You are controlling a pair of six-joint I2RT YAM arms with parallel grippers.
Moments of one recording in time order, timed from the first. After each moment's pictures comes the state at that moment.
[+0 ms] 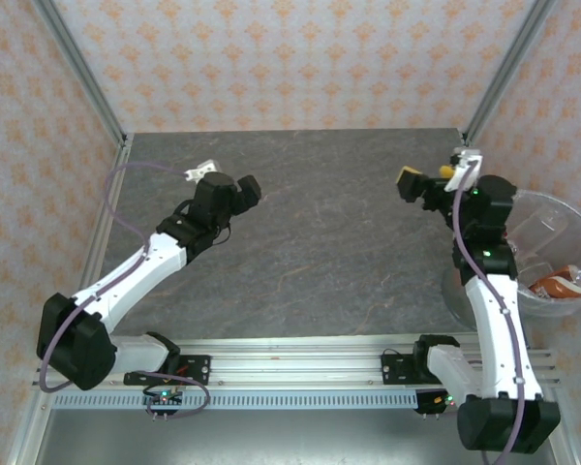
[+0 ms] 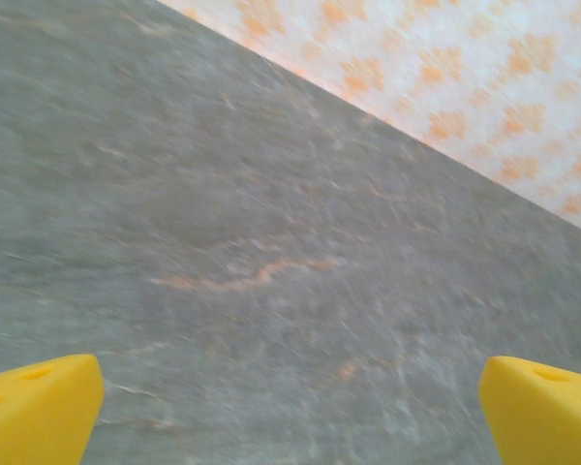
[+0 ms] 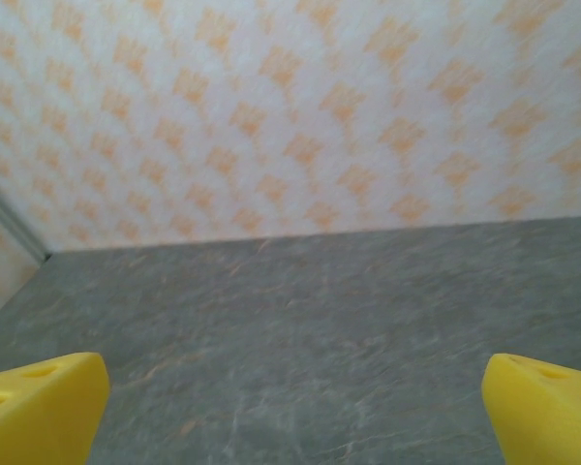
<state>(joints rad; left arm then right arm) -0.44 1.27 0.99 -0.30 -0.35 -0.77 -0.05 0.91 0.92 -0.23 -0.38 0.18</state>
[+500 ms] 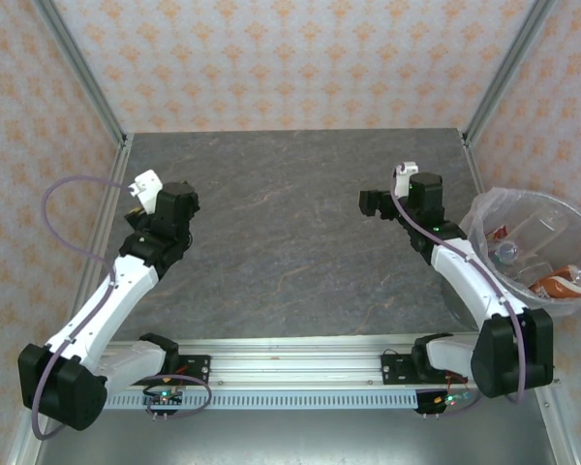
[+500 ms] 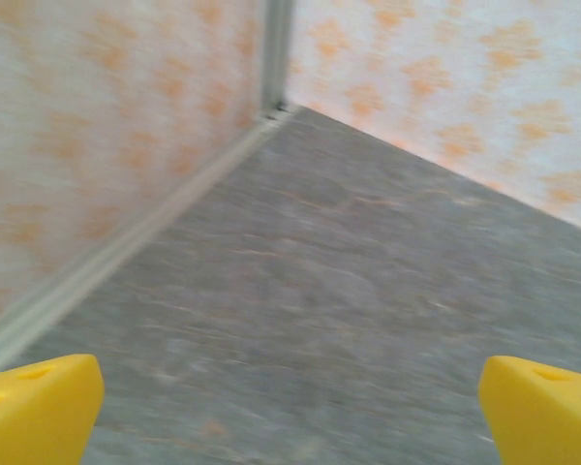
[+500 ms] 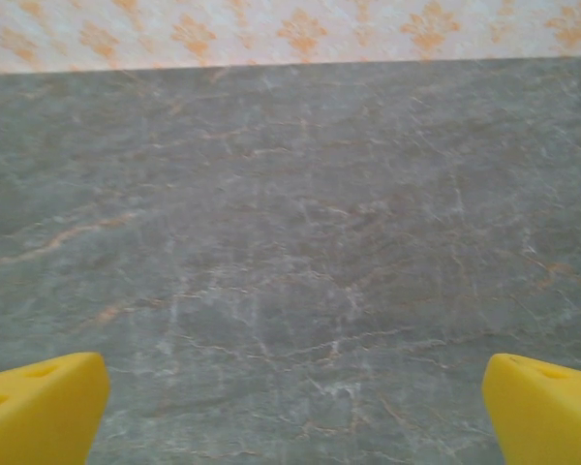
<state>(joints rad) -0.26 1.05 0.87 -0.45 -0.81 -0.57 0.17 1.22 0.82 -0.14 -0.09 0.10</state>
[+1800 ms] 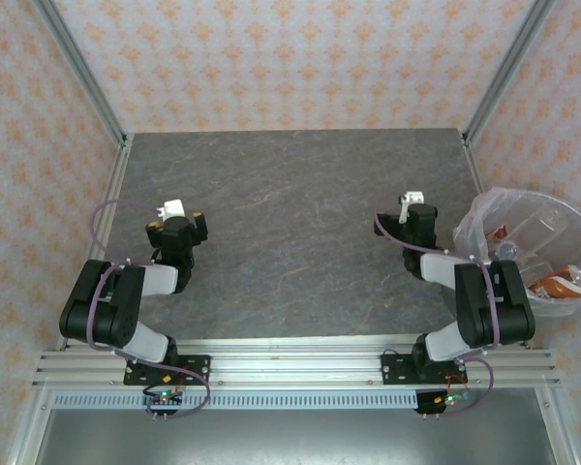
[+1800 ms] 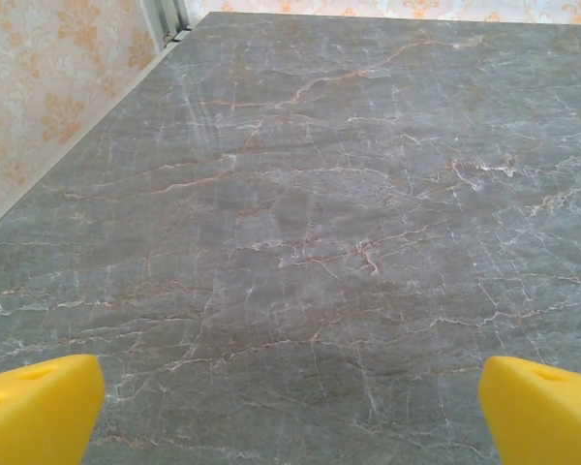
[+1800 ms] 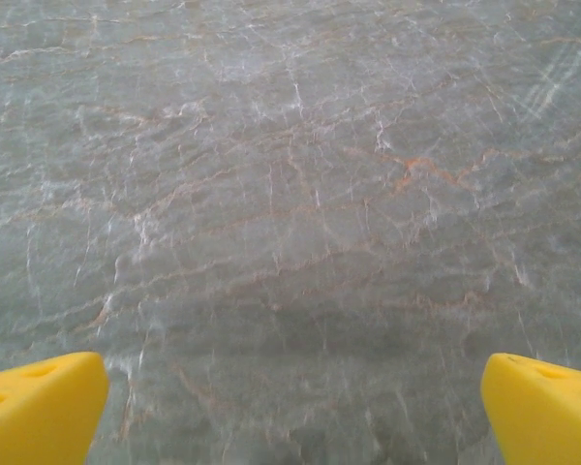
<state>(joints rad) -0.07 1.50 0.39 0.66 -0.45 -0.14 0.08 1.46 0.48 0.45 0.07 0.03</state>
